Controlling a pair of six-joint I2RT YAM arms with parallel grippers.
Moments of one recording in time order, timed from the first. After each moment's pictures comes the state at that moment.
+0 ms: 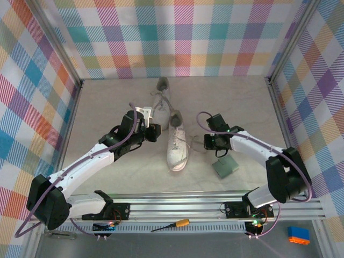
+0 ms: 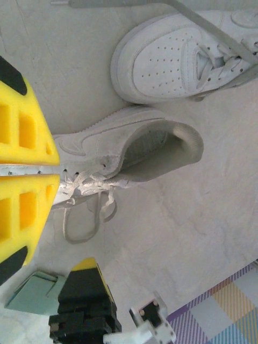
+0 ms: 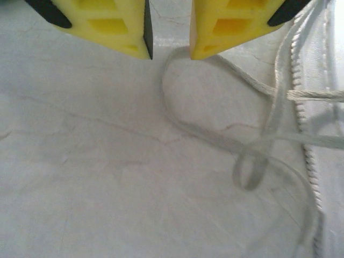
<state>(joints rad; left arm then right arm) -0.61 1.19 0.89 -0.27 0.07 -0.44 0.50 1.46 0.88 -0.54 0.02 0.46</state>
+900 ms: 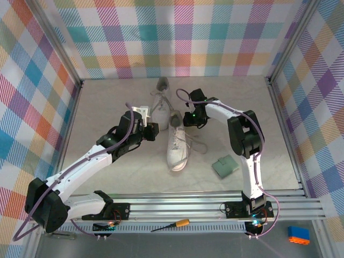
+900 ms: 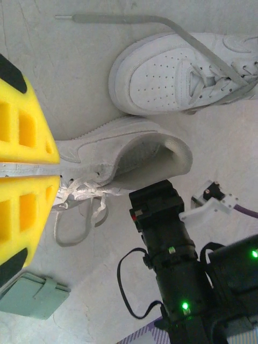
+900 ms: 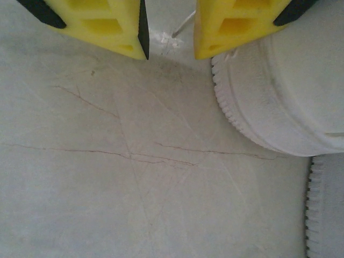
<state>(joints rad) -0.61 1.16 0.89 -0.29 0.03 -0.48 0.45 2.16 1.61 -0.64 -0.23 0.26</state>
